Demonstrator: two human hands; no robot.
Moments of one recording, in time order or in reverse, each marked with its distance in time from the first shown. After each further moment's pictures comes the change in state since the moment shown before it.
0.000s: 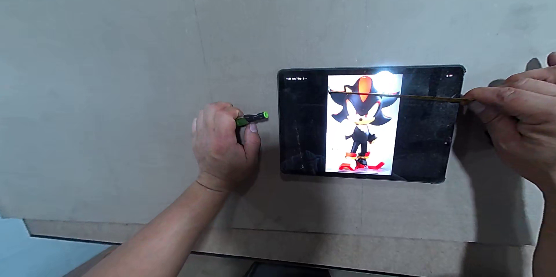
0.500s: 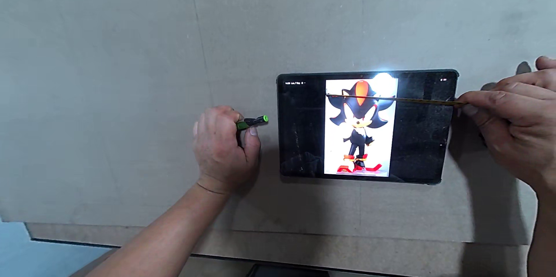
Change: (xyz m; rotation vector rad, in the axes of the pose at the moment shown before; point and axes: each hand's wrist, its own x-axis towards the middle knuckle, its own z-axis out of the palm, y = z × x) left_hand 0.001 0.000 0.000 -0.005 0.005 0.013; right_hand 0.001 -0.001 -0.001 -0.003 0.005 -0.007
